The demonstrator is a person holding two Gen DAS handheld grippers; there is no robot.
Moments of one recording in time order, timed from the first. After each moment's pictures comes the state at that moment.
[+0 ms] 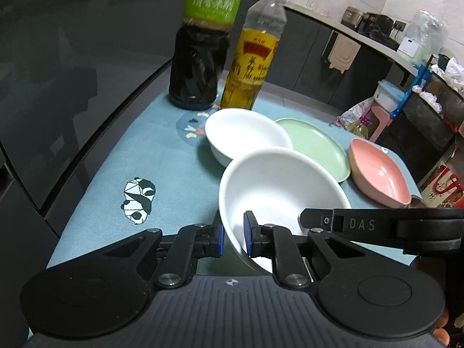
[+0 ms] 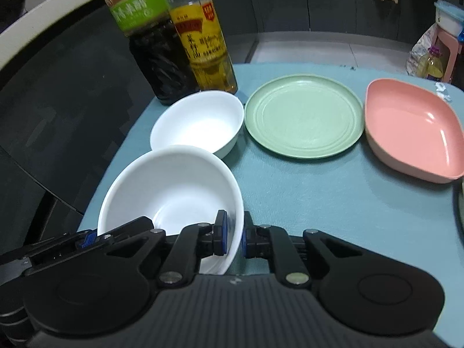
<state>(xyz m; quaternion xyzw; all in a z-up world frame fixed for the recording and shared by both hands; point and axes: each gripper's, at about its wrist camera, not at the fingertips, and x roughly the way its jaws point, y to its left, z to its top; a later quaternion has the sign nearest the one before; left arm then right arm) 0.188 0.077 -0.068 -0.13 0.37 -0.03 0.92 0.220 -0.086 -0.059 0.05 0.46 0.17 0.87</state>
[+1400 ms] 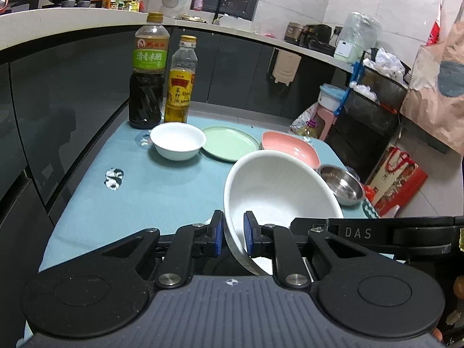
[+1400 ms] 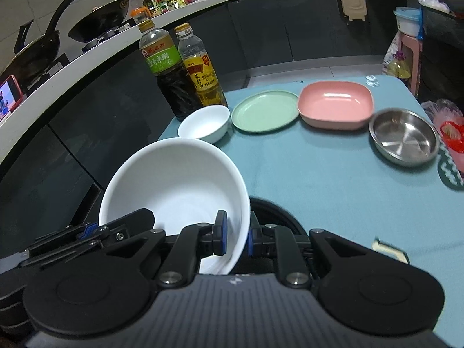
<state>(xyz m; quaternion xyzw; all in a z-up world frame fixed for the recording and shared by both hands) 0.044 0.021 -0.015 -0.08 0.31 -0.10 0.94 0.071 -0.154 -0.014 0.11 0.40 0.16 0.90</state>
